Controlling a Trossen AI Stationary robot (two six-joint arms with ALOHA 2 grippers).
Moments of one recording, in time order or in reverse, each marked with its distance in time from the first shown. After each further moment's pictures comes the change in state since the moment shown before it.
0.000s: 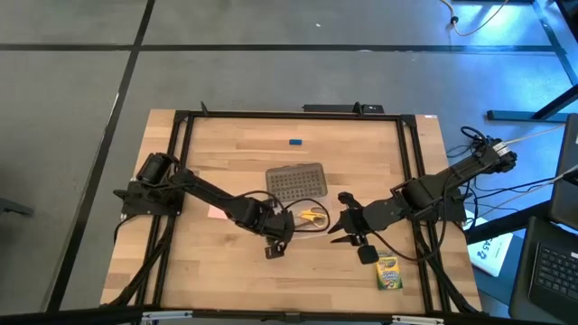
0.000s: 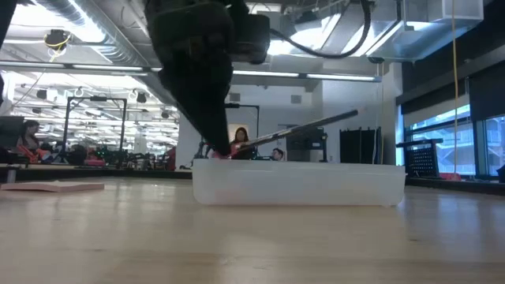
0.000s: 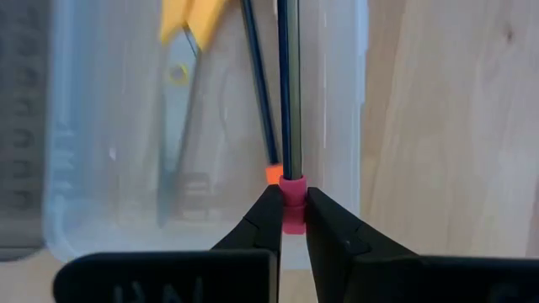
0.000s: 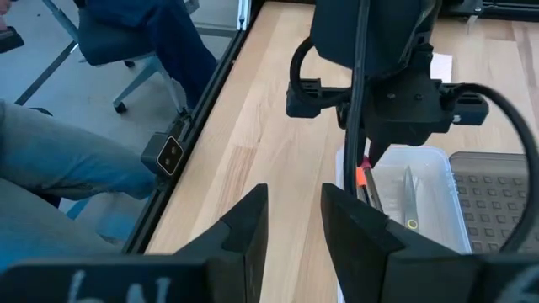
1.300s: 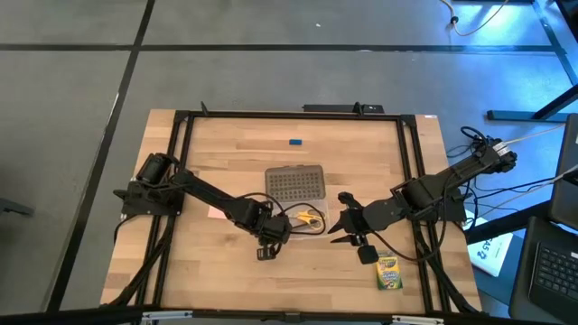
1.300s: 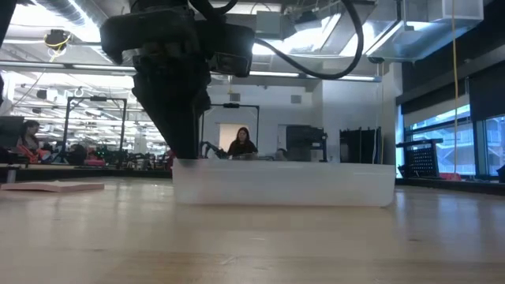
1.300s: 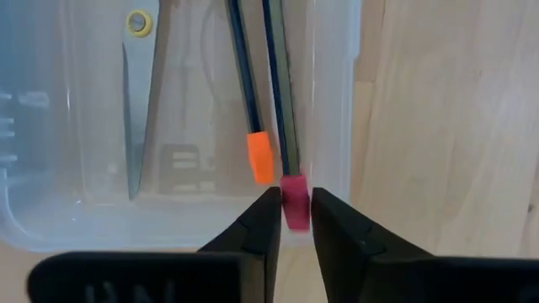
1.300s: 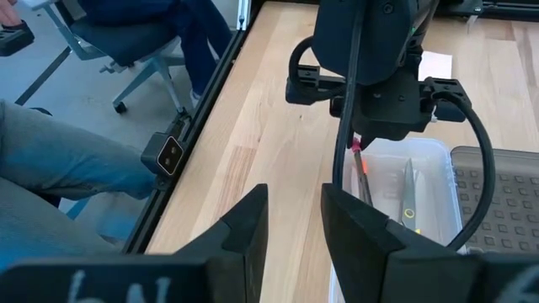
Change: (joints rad) left arm -0.004 0.000 -0.016 -0.083 0.088 0.054; right arm 0.000 0.000 0.000 0.000 0.001 -0.001
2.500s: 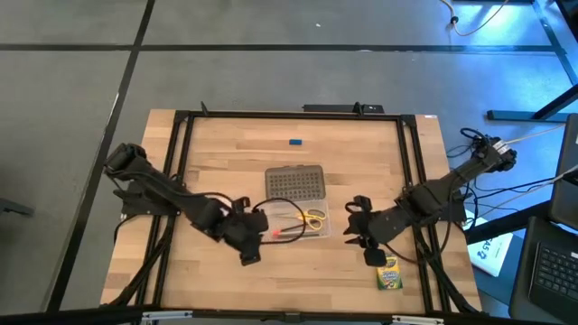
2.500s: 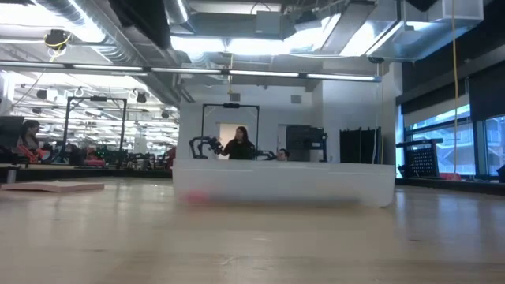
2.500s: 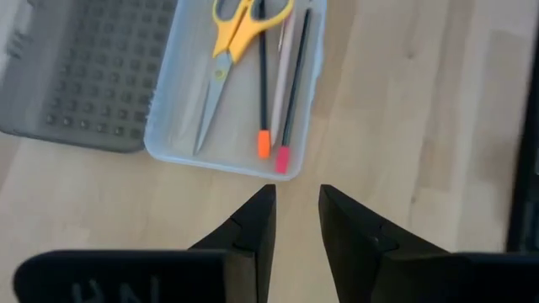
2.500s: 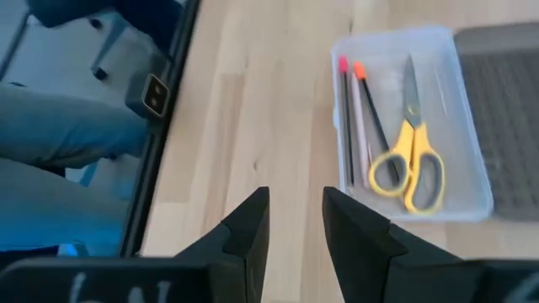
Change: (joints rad) left arm -0.184 -0.292 0.036 -0.190 -0.270 -0.289; right arm 0.083 -0.011 0.000 -0.244 0.074 0.271
